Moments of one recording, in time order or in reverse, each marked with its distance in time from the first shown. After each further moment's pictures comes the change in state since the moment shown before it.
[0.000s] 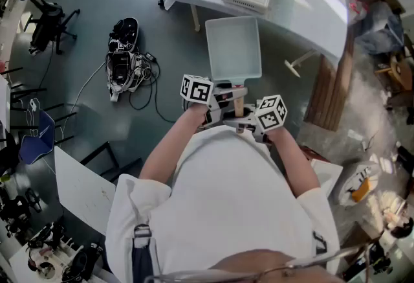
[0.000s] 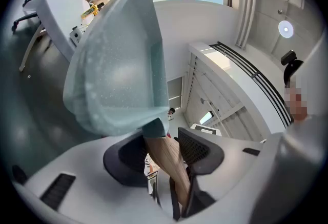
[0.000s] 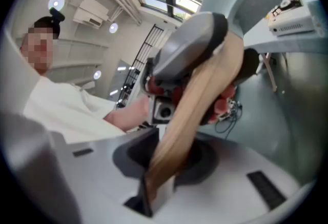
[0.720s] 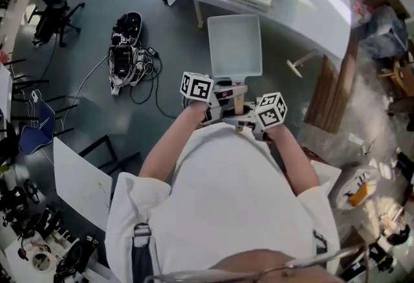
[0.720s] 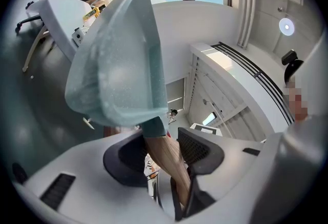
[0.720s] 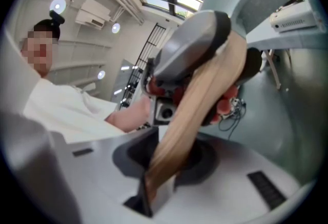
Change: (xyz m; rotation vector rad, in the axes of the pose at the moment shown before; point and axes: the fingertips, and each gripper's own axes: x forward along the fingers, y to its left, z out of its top) left arm 0.006 -0.003 -0.006 0.004 -0.021 0.029; right arm -0.008 0.008 -0.006 0.001 0.019 0.036
